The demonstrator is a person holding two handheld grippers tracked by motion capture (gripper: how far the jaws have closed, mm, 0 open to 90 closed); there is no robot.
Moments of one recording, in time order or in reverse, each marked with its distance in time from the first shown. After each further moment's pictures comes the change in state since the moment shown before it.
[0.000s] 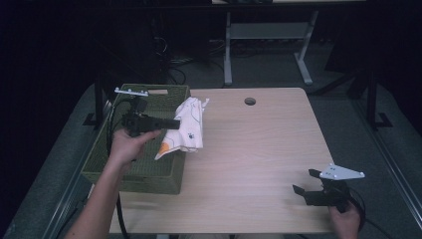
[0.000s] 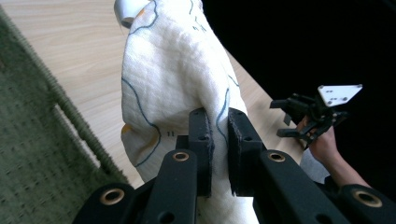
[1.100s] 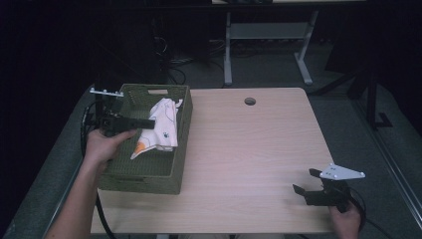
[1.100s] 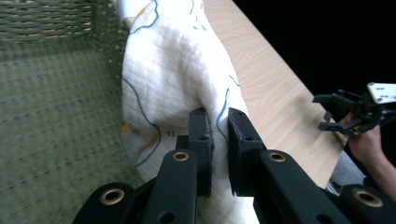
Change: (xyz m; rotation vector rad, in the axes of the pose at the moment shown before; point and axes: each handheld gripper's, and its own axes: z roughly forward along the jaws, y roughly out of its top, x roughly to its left) left arm 0.035 -0.012 -0.048 0.006 0.147 -0.042; right arm 0.000 0.001 -0.001 0.001 -0.007 -0.013
